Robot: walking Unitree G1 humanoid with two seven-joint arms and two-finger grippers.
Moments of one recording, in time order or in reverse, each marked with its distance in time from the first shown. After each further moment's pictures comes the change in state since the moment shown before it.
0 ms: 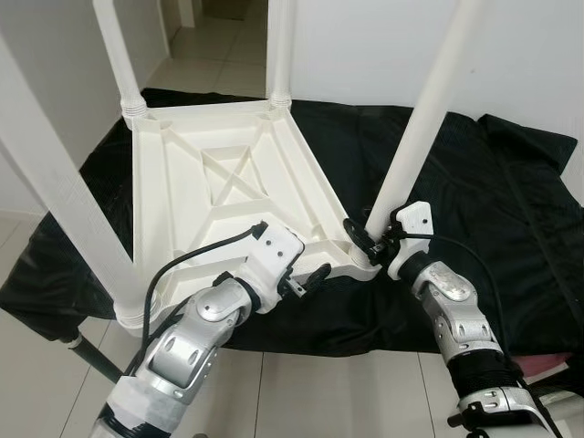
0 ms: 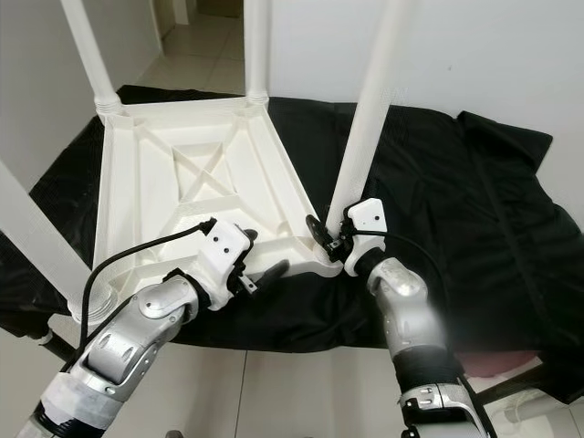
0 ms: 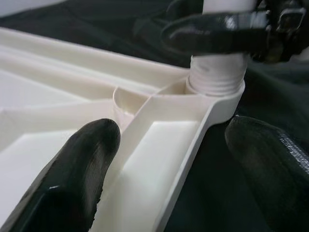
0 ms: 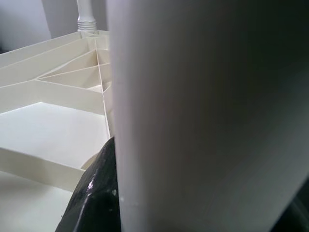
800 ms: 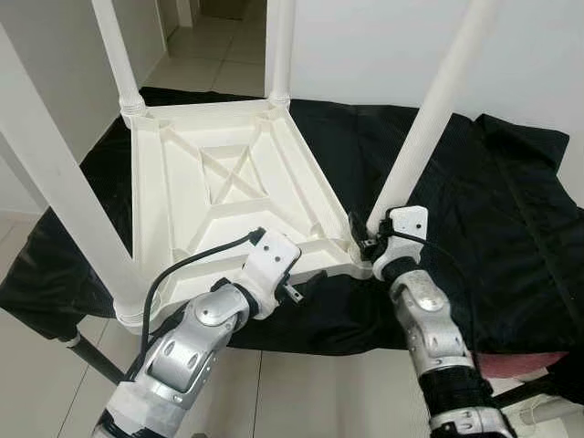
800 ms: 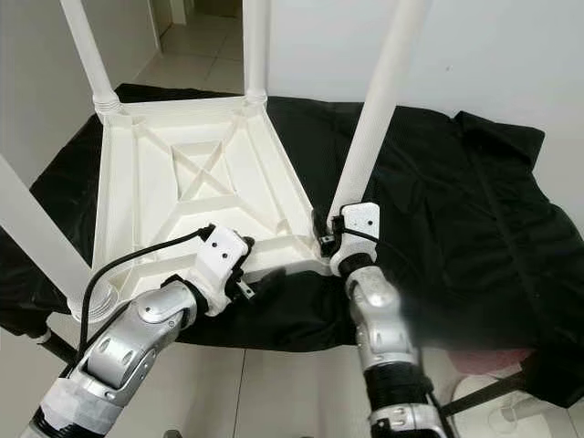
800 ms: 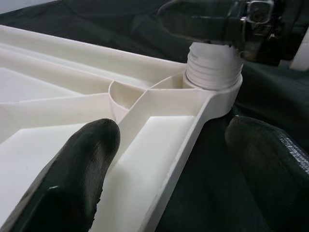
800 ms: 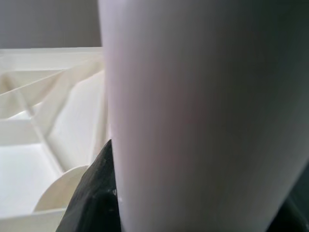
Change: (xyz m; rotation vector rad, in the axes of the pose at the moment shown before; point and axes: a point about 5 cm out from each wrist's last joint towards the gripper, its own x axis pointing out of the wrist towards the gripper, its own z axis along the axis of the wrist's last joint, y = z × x) left arm 0.002 -0.004 -0.003 0.015 0.001 0.006; right arm 0.001 0.024 0.002 0.098 -0.024 -0.507
